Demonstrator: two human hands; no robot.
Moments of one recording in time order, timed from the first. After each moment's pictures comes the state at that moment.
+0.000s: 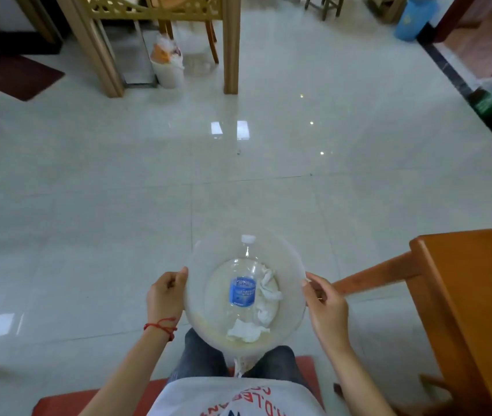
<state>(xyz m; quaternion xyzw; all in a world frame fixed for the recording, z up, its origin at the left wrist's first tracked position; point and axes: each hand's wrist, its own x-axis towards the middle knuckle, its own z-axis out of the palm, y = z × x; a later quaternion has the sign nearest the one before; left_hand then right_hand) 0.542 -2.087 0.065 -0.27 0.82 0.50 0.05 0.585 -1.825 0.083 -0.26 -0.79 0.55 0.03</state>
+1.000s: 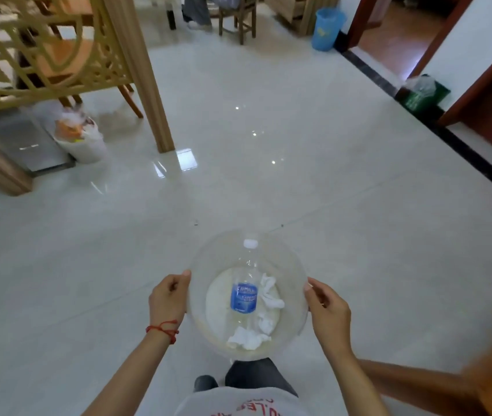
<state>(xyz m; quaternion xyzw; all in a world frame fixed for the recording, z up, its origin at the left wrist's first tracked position) 0.074 -2.000 0.070 -0.13 0.85 0.50 0.11 0.199 -1.768 0.084 -0.41 -0.71 0.56 0.13</state>
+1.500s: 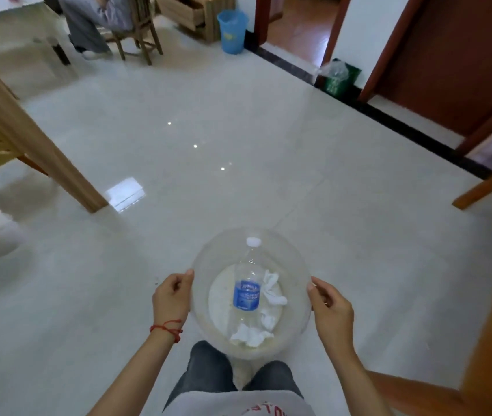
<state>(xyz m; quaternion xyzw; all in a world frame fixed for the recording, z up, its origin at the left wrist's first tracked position) -0.103 -1.822 0.091 0.03 0.85 0.50 0.18 0.090 -1.649 0.098 -0.52 -0.61 0.54 0.24</state>
